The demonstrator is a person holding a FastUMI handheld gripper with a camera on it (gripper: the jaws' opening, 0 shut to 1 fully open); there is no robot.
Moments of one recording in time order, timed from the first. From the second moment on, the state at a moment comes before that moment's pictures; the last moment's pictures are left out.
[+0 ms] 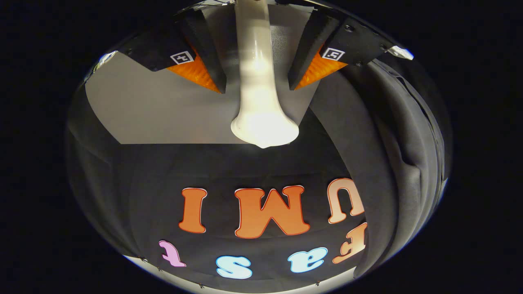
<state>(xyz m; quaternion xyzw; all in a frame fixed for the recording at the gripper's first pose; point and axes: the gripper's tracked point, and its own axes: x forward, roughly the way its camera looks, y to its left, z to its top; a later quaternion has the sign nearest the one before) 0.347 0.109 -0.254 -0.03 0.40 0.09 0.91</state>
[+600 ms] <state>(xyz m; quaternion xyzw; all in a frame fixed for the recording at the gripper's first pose) 0.335 0.117 -0.266 -0.03 0.41 0.15 0.90</state>
